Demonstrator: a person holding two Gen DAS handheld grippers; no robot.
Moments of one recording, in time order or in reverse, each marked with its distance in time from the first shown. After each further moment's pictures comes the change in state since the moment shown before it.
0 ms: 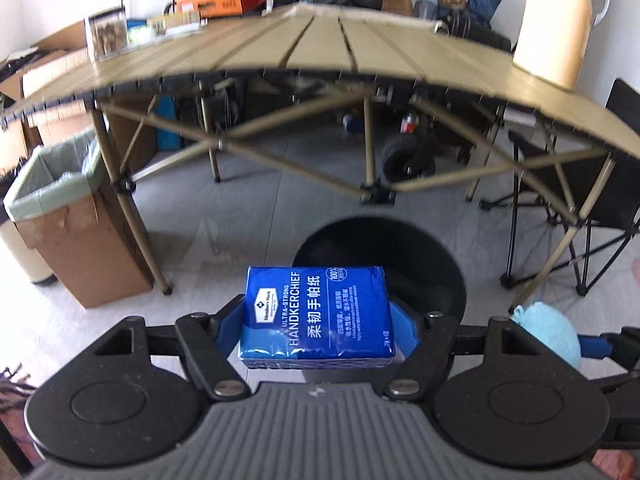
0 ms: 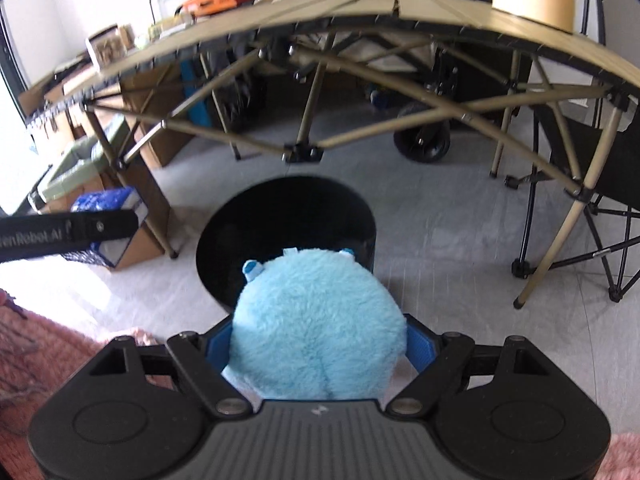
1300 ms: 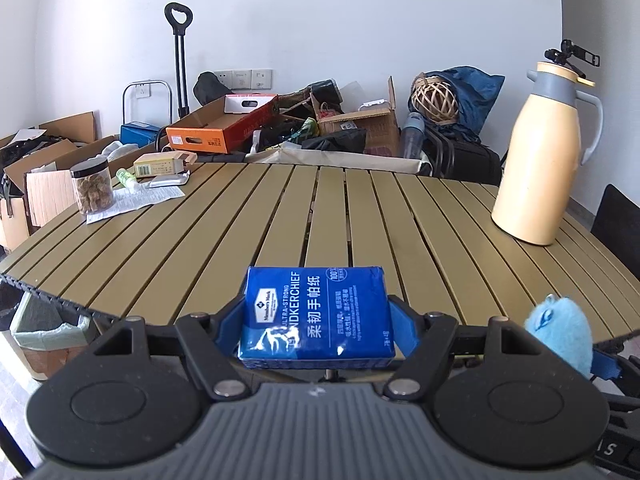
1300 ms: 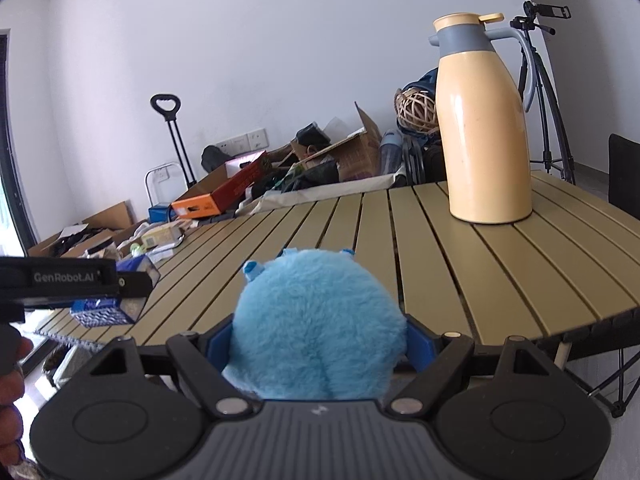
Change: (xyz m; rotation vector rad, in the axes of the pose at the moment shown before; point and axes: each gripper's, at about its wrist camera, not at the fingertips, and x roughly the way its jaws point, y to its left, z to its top) left arm -0.064 -0.062 0.155 -0.011 -0.299 0.014; right arm -0.090 -0.057 0.124 0.105 -0.531 0.038
